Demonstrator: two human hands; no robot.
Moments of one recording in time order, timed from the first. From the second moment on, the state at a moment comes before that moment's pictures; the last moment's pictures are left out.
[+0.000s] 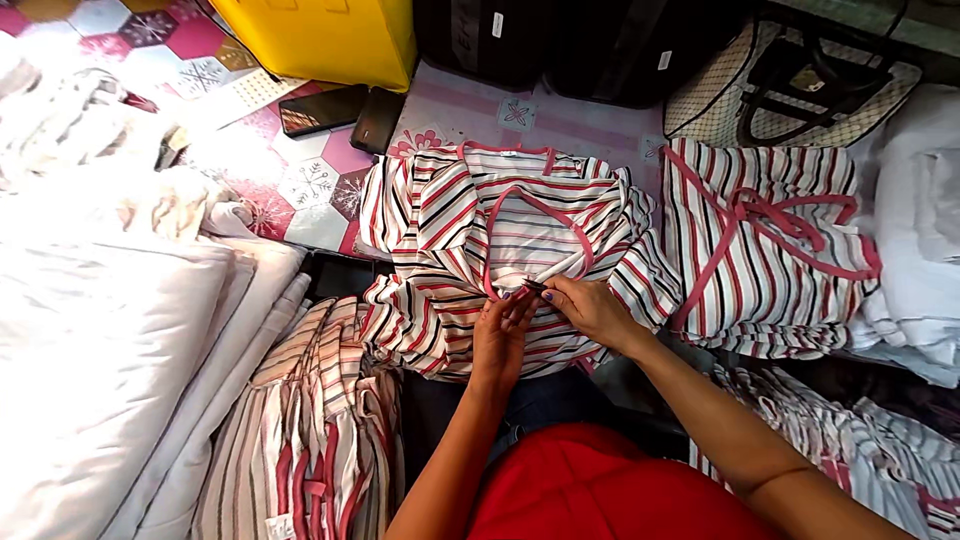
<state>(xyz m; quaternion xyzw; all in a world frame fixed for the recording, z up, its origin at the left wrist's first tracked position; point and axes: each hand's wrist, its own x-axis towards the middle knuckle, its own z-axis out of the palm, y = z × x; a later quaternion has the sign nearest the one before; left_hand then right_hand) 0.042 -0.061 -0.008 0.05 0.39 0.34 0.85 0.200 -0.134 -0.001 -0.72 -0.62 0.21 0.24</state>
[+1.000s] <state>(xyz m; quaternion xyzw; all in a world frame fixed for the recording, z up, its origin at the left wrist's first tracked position) 0.044 -0.035 -0.025 0.57 0.36 0.45 0.59 0.213 -0.082 0.037 -0.67 -0.34 0.50 0.43</state>
